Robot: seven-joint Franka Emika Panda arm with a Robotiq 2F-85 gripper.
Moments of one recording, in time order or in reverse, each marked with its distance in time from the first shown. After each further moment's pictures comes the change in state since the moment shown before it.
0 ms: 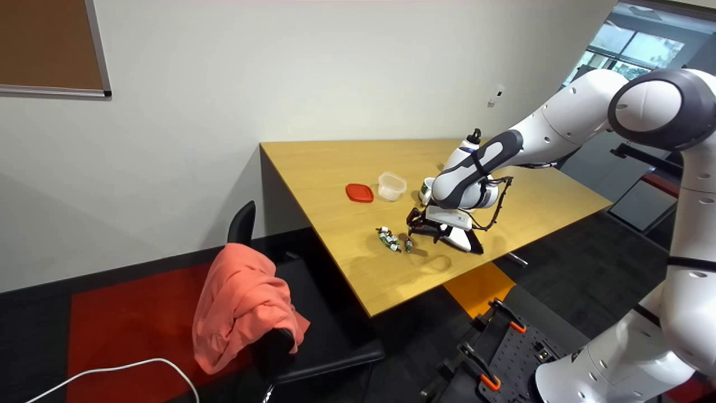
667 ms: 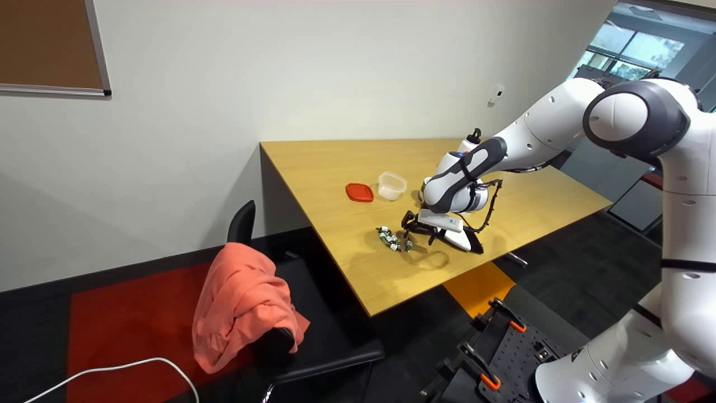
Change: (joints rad) arm 0.025 0.100 -0.020 0.084 0.000 -0.001 0.034
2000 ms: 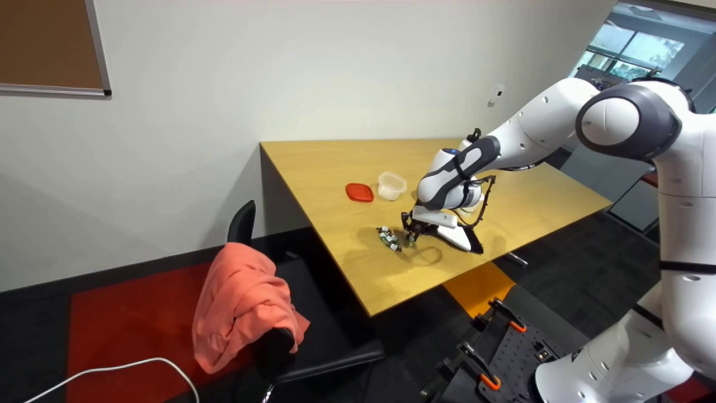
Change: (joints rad) arm 0.042 0.023 -0.026 0.057 0.000 -0.030 0.000
